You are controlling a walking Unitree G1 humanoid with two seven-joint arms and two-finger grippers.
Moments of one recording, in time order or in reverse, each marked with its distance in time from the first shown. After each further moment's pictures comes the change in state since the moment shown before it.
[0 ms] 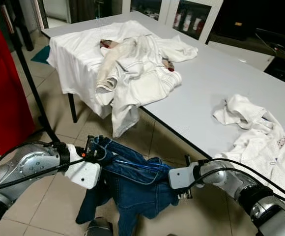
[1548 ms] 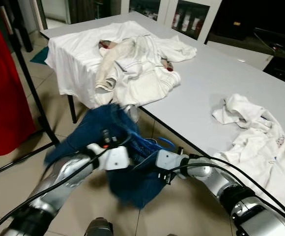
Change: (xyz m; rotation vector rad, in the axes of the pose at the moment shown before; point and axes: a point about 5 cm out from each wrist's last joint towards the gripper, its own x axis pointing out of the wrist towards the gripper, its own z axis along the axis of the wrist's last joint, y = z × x) left arm 0.060 -0.004 0.000 -0.304 0.109 0.453; right arm 0.020 -0.023 0.026 0.307 -0.123 -0.262
